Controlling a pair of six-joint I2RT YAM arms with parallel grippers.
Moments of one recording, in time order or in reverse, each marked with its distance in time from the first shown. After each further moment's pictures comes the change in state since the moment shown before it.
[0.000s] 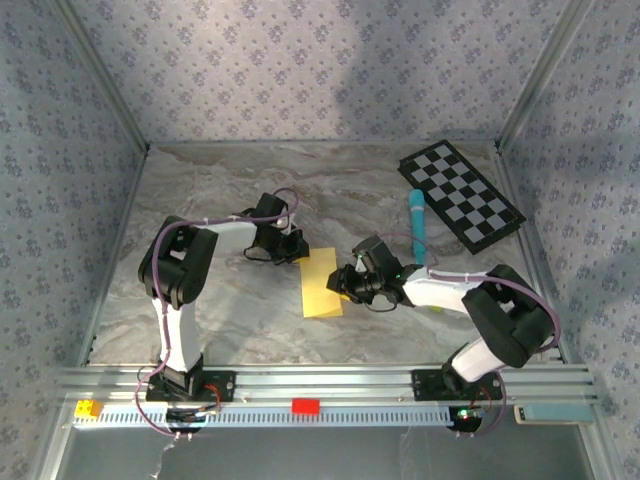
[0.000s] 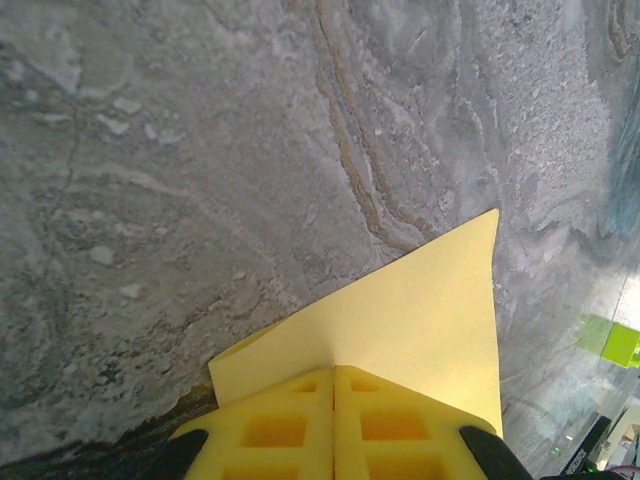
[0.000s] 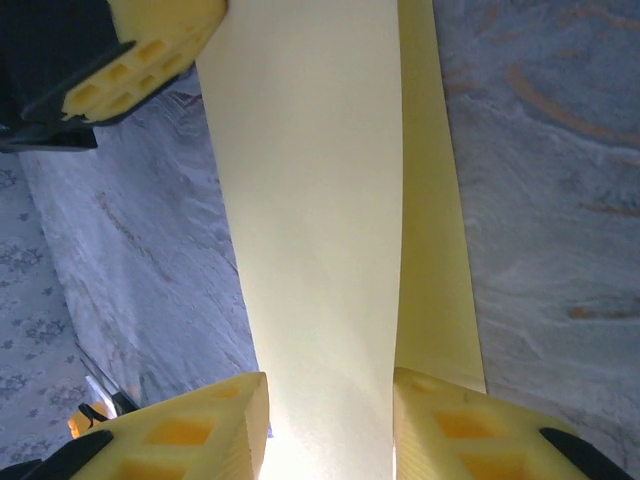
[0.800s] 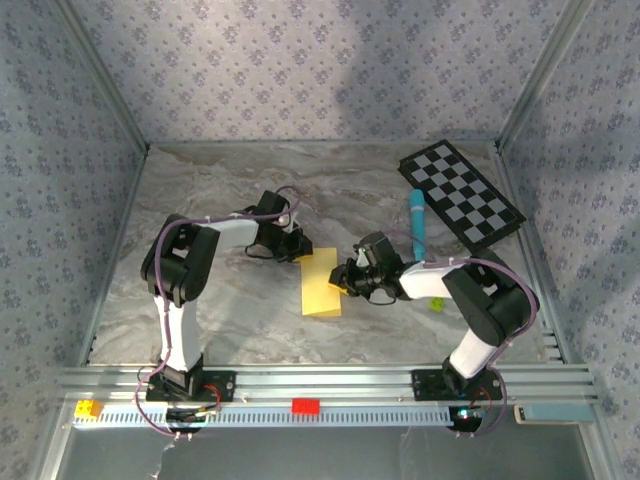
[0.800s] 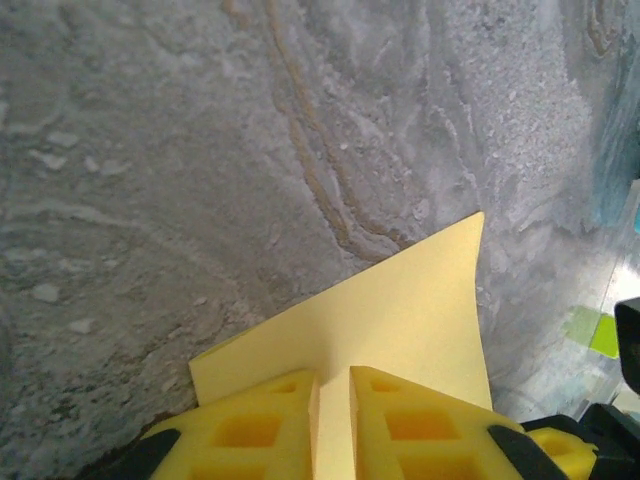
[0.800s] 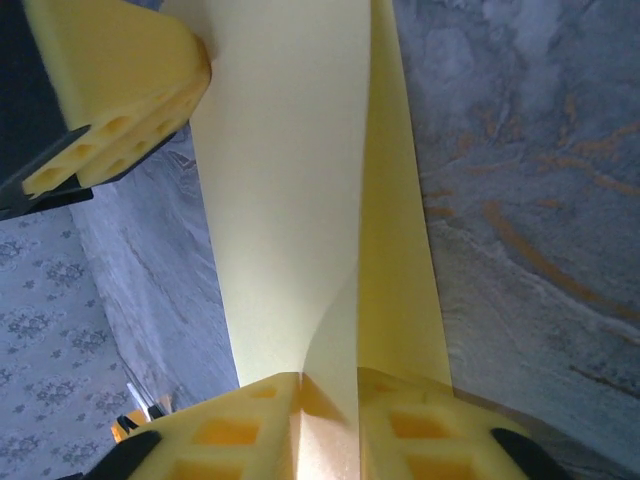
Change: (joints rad) left arm 0.000 0.023 0.040 -0.019 0.033 0.020; right arm -0.078 0.135 0.000 0.171 -0.102 0.021
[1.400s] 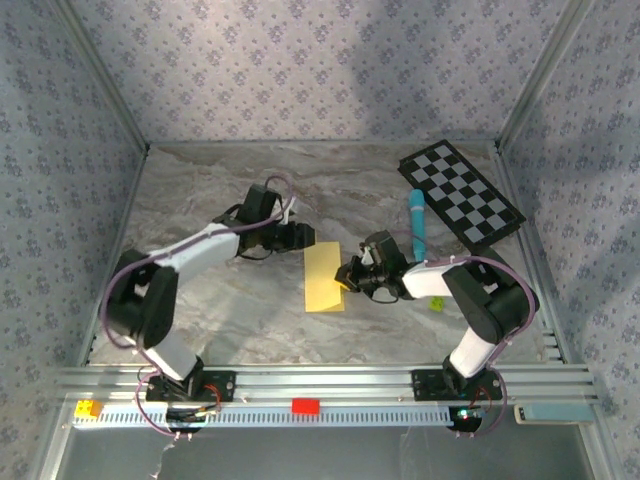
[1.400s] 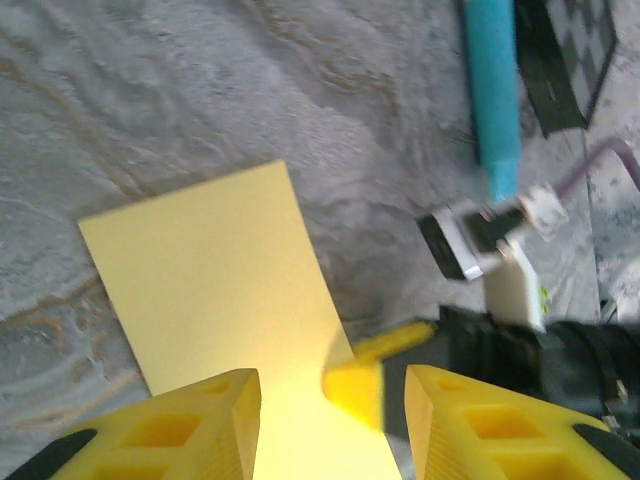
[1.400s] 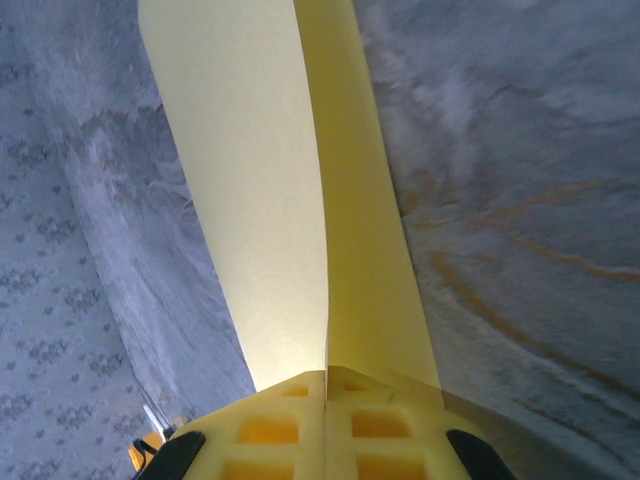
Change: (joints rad) left arm -0.066 -0.386 -0.139 0.037 -0.108 0.053; right arm -0.043 0.008 -0.025 0.046 0.012 0.049
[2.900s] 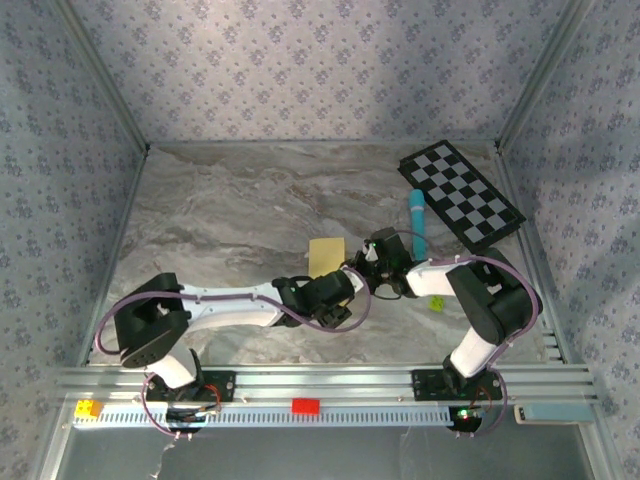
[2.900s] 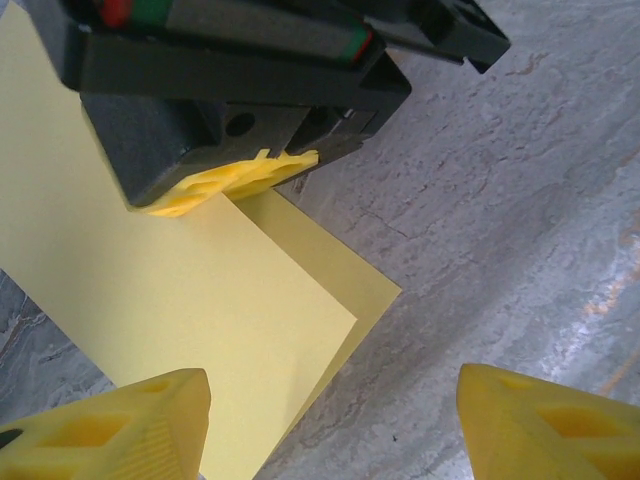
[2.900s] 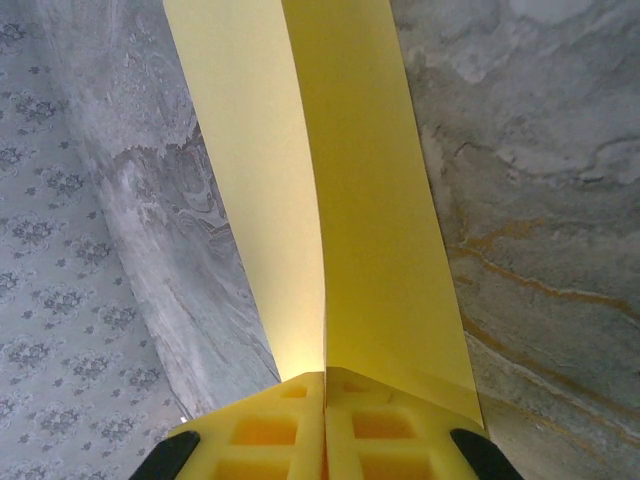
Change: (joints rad) left arm -0.667 0.010 -0.077 -0.090 -0.784 0.405; right arm -0.034 -0.014 0.004 0.012 -0.038 0.043
